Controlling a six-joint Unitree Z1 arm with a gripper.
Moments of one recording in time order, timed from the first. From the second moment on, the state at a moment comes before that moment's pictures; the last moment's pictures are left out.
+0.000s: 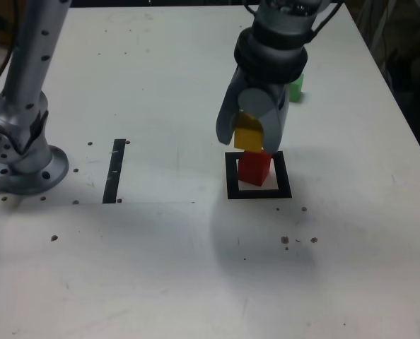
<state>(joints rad) -0.10 2.10 -1.73 1.43 0.10 0.14</state>
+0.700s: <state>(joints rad) -0.12 2.11 -1.73 1.40 0.07 0.15</state>
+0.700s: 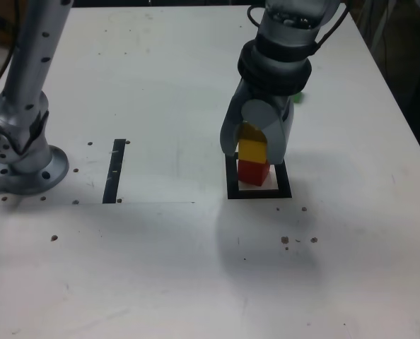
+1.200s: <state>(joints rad) -0.12 2.13 -1.73 1.41 0.07 0.16</state>
